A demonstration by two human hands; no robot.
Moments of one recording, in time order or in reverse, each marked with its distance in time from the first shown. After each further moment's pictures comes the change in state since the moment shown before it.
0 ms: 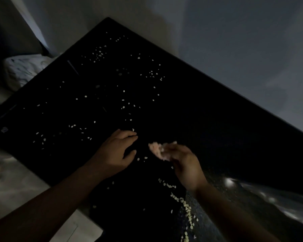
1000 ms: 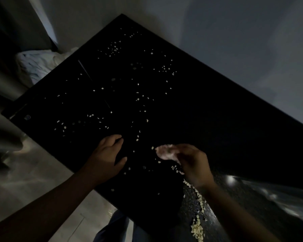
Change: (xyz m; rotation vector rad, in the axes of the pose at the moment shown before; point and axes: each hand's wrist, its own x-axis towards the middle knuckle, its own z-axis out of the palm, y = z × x) left_hand -0.072 -0.042 -0.007 0.144 -0.016 -0.117; right_hand -0.023 -0.039 0.017 0.256 0.045 0.093
